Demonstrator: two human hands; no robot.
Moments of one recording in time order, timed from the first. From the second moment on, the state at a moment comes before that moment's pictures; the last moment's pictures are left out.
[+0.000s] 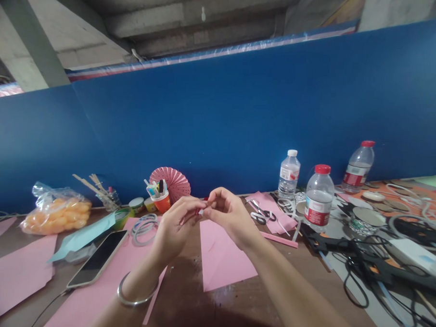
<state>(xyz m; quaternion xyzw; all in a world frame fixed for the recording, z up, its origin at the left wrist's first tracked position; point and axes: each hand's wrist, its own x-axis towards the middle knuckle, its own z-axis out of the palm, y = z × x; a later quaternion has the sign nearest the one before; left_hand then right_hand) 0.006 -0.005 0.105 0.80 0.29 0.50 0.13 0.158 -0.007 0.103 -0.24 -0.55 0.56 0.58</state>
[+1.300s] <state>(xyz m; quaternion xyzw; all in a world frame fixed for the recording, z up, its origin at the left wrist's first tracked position) 0.003 -0.010 0.111 0.85 0.26 0.45 0.01 0.154 -0.008 0.104 -0.27 -0.57 0.54 0.56</state>
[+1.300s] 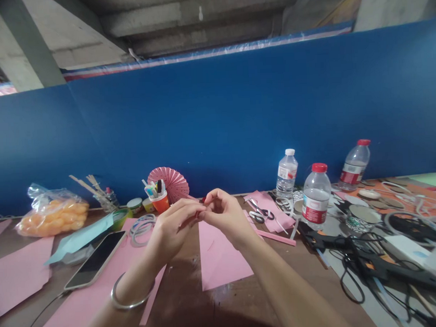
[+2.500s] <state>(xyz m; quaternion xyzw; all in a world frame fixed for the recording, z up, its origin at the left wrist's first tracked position) -0.004 -0.016 0.121 0.84 0.31 0.45 0.05 0.150 -0.010 0.101 -0.28 -0.53 0.56 0.57</state>
